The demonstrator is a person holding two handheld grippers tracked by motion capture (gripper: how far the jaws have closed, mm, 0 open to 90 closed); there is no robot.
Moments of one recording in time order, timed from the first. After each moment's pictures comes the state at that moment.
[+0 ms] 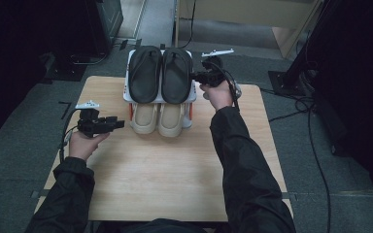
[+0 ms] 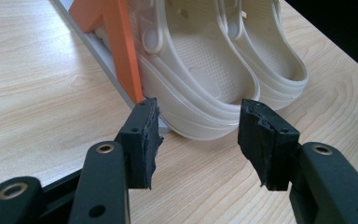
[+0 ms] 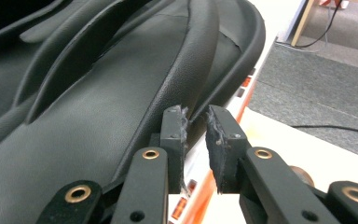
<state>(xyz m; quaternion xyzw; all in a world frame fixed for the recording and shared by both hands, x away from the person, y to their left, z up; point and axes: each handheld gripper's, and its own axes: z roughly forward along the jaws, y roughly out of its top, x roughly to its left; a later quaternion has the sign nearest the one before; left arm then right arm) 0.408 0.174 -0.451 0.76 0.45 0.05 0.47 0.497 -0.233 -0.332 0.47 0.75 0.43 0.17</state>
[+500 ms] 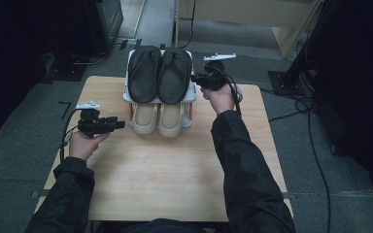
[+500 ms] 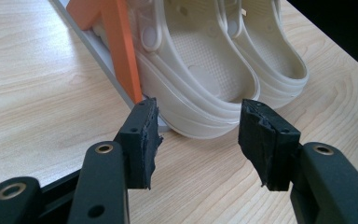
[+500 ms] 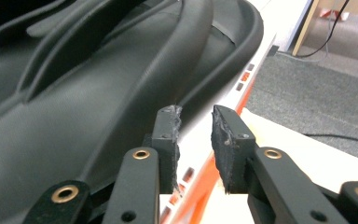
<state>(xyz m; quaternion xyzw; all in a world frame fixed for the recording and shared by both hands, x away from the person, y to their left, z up) 0.408 0.172 -0.452 0.77 0.45 0.04 0.46 0.488 -0.242 -0.341 0.46 0.75 0.44 0.18</state>
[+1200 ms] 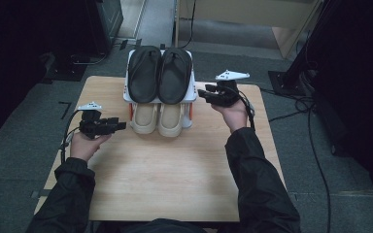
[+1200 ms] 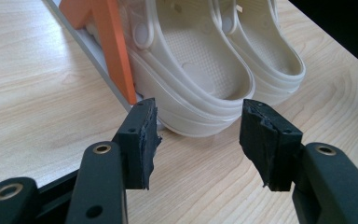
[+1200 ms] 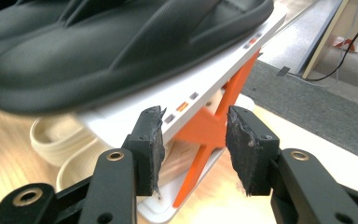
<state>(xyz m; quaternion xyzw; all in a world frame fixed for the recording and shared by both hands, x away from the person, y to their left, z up) 0.405 0.168 -0.452 0.77 0.44 0.05 0.46 0.444 -0.277 -0.367 0.39 0.77 0.47 0.20</state>
